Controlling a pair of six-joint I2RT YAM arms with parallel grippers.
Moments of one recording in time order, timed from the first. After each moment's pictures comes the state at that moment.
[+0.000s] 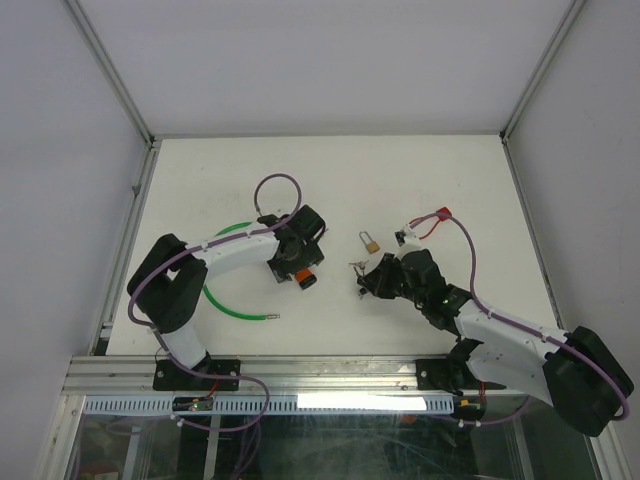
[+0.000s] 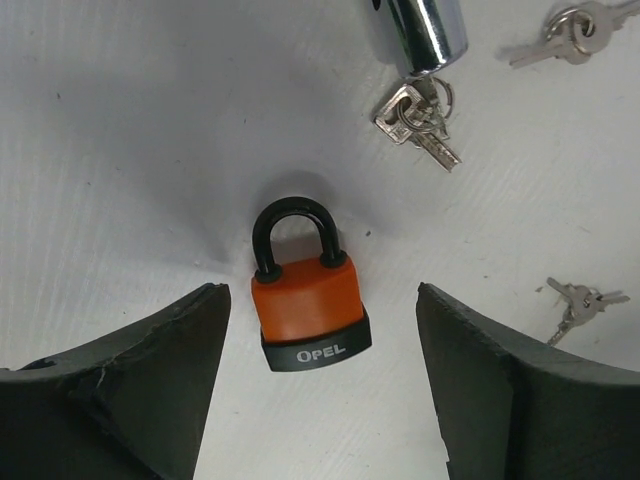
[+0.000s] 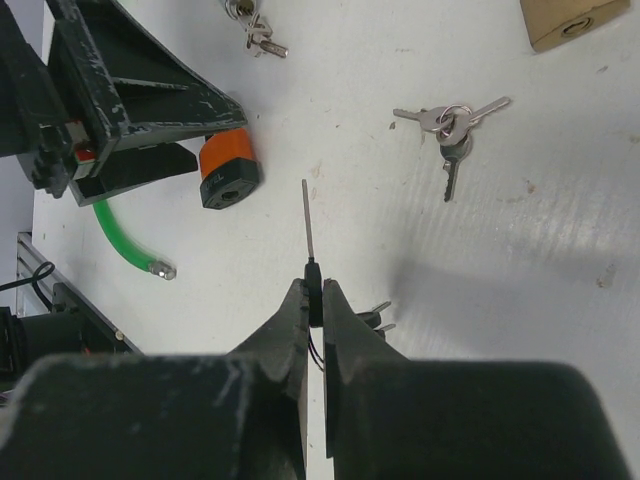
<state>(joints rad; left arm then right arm) -0.77 1.71 1.12 -0.66 -0.24 -1.23 0.72 0.99 0.31 0.14 -0.05 0.78</state>
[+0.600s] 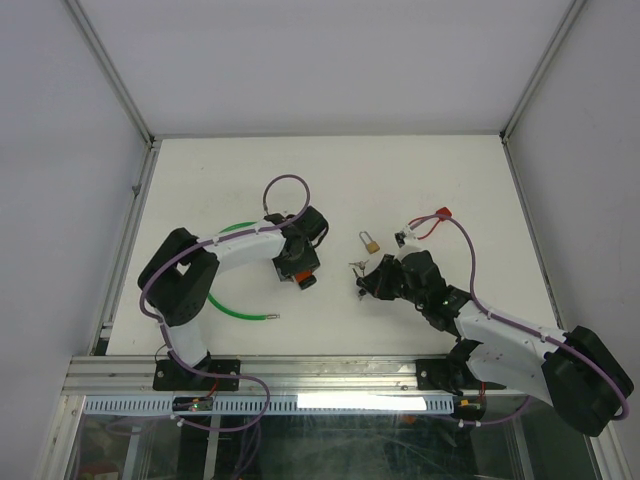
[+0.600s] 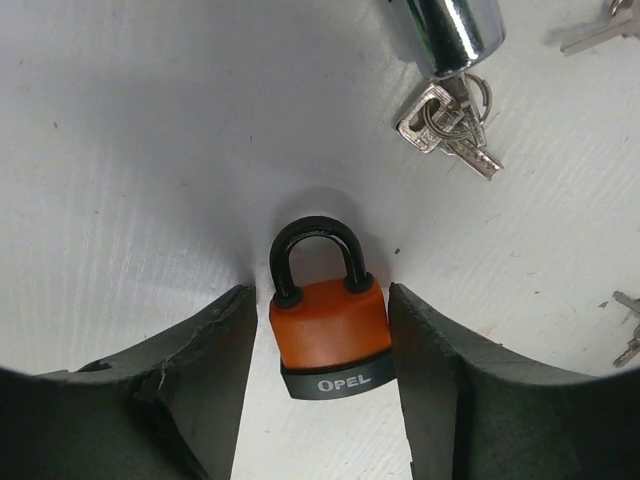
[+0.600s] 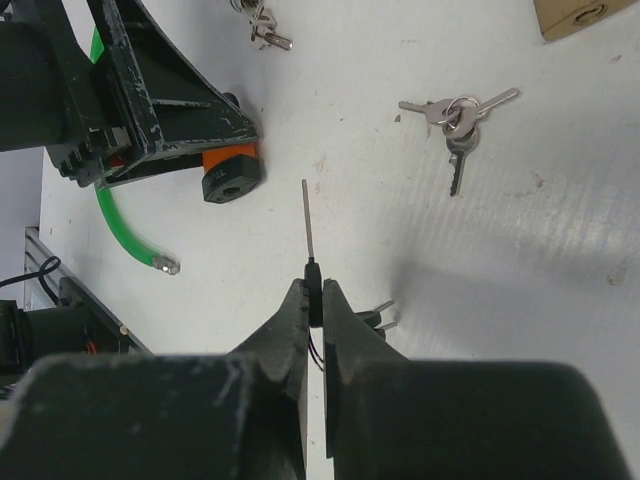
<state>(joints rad) -0.77 1.79 1.15 -0.68 -0.23 -1.15 0.72 0.99 0.30 0.17 -0.07 0.79</state>
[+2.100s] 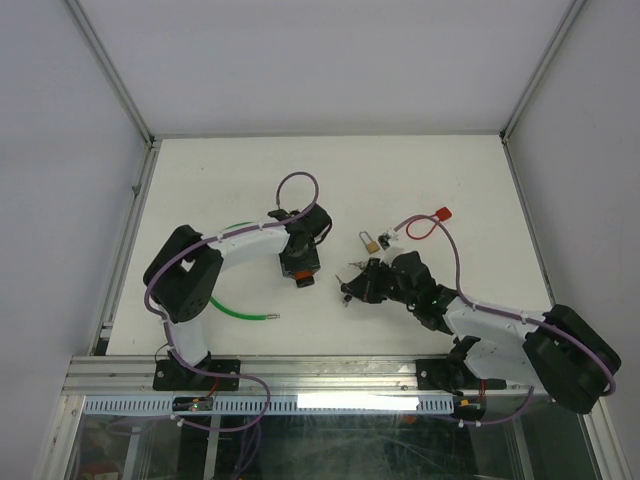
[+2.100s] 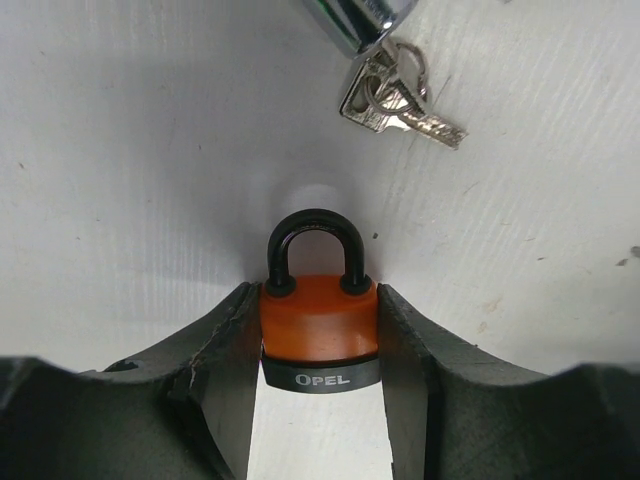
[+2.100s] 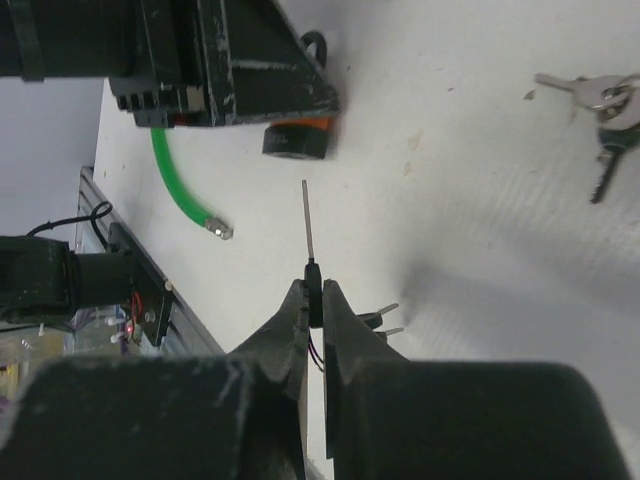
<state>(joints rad) -0.77 1.83 1.21 -0.72 -0.19 -0.95 0.77 1.12 0.30 0.34 -0.18 0.82</state>
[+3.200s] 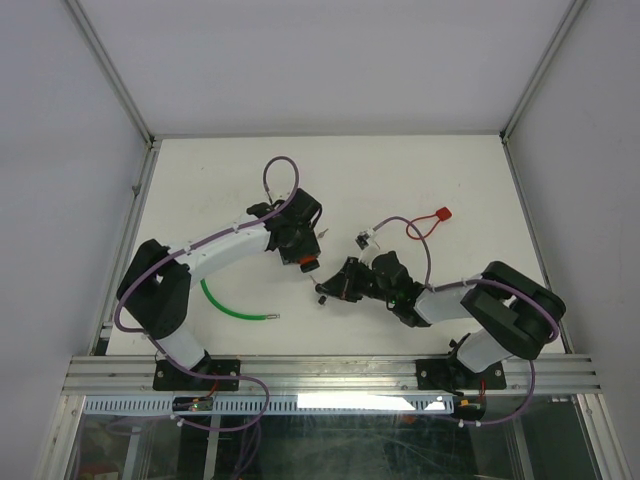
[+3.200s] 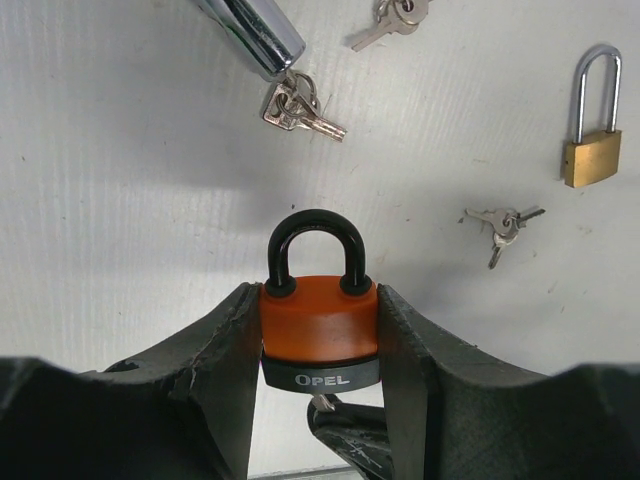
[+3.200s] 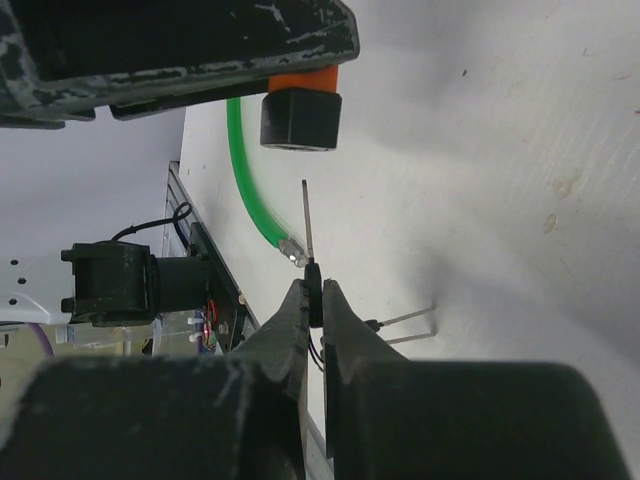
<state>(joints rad) -0.74 1.67 1.21 -0.68 -0.15 -1.00 0.86 1.51 0.35 0.80 -0.26 1.01</state>
